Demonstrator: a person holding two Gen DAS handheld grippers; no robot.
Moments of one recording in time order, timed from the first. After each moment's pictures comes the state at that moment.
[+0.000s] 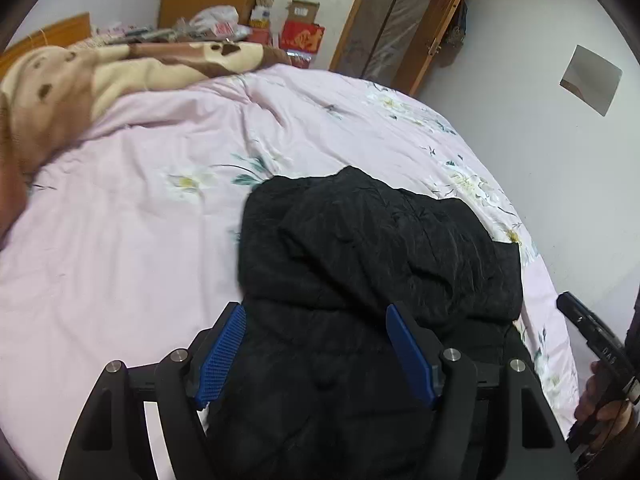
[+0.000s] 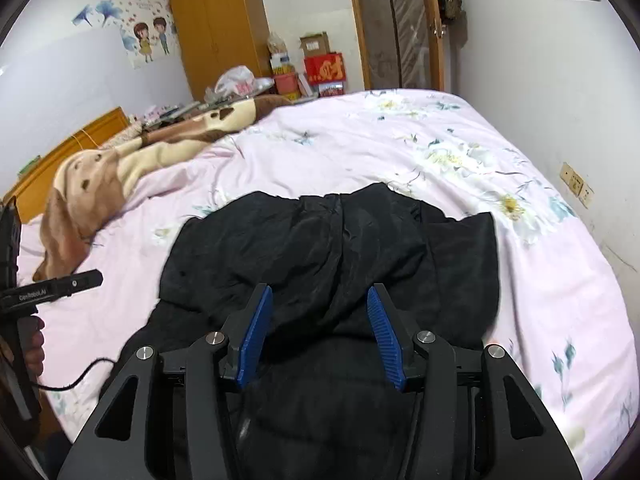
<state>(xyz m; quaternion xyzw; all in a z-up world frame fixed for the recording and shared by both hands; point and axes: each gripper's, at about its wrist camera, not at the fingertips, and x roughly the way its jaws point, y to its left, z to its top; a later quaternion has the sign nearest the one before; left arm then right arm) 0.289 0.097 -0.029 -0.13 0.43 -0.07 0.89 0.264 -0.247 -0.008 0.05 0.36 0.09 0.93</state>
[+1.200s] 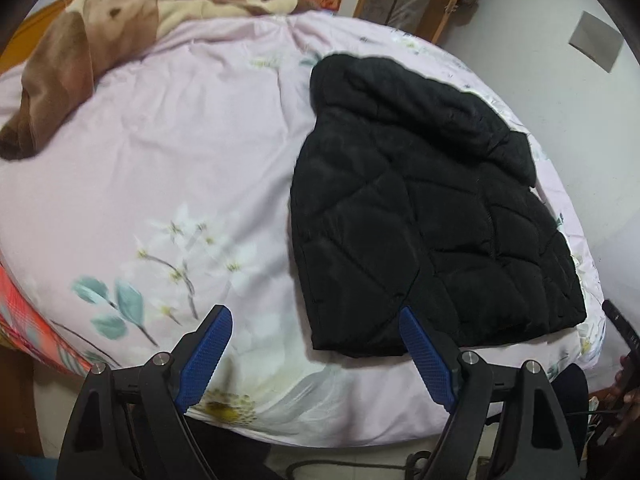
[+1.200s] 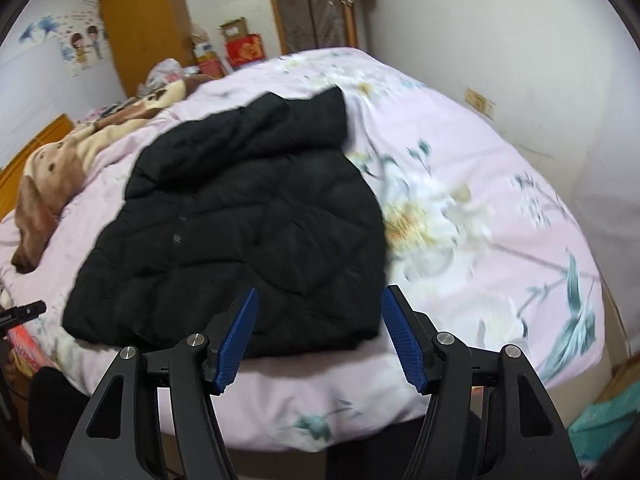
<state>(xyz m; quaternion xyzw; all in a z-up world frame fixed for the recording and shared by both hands) 0.079 0.137 -0.116 -0.11 0.51 -0.05 0.85 0.029 -0.326 -0.074 0.09 0.41 -0.05 0.91</state>
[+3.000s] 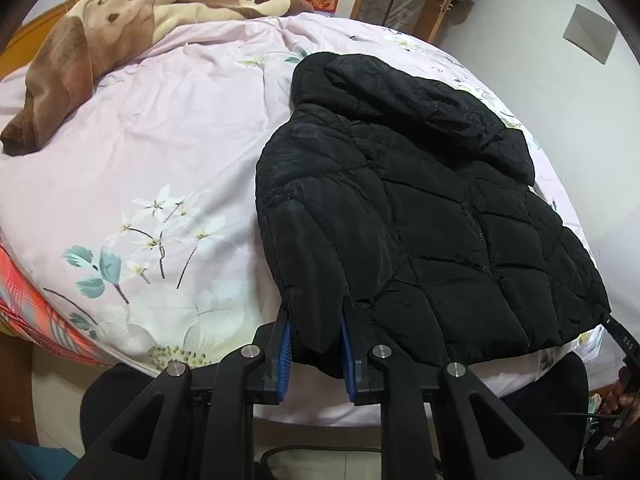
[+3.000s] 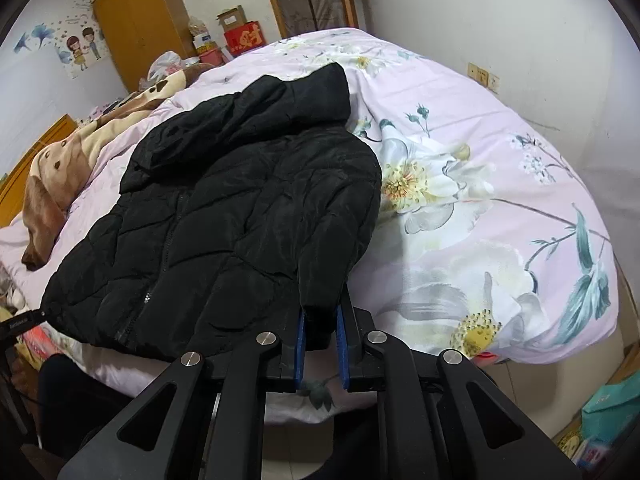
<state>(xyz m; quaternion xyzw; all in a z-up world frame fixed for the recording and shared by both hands) 0.054 0.103 -0.107 -0.09 0.50 -0.05 0.86 0.008 -0.339 -0.081 0.12 0.43 -0.02 0.89</state>
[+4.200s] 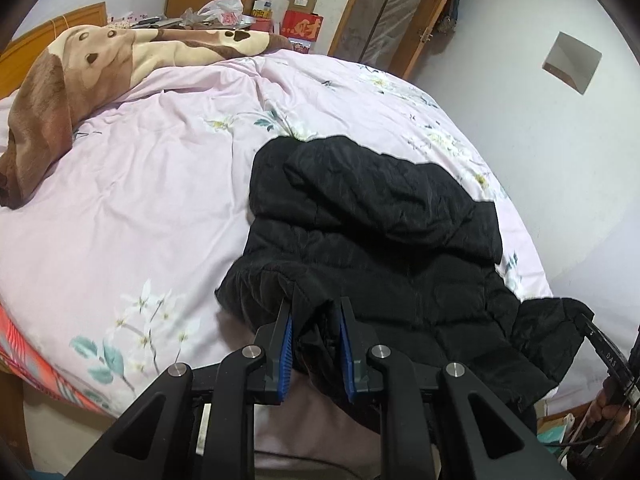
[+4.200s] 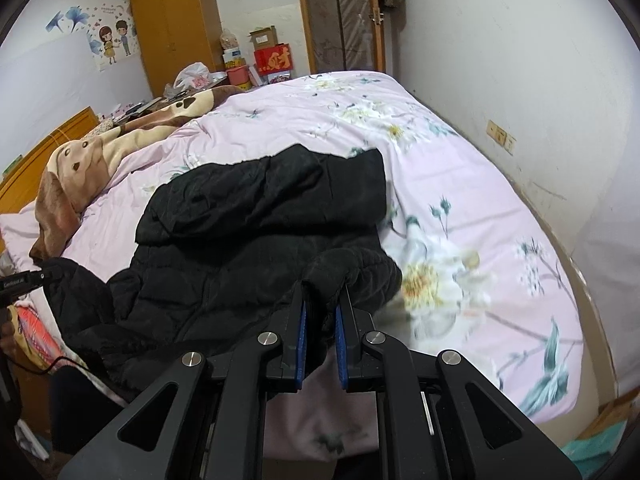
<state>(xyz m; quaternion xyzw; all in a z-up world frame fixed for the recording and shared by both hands) 0.154 0.112 -0.026 -0.13 0.45 -0.08 0.88 0.069 -0.313 0.010 0.05 0.39 0.01 0.92</state>
